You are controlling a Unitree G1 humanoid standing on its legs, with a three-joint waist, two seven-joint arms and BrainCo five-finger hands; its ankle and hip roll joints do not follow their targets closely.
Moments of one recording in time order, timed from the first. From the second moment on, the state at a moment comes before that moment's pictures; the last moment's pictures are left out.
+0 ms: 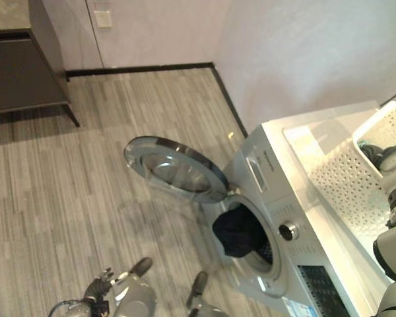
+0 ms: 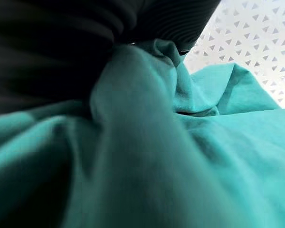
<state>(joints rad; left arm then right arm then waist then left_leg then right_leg) 0.08 0.37 -0.21 0.93 -0.51 -0.14 -0.01 -1.01 -1.02 0.76 1.21 0.07 0.05 0.36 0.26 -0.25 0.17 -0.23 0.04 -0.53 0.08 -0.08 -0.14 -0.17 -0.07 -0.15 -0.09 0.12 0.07</state>
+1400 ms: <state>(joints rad) 0.13 0.35 -0.08 0.78 -0.38 -0.17 0.07 -0.80 -1.43 -0.09 0.61 -0.03 -0.03 -0.57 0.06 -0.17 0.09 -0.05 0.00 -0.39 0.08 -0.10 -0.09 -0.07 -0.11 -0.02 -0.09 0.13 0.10</state>
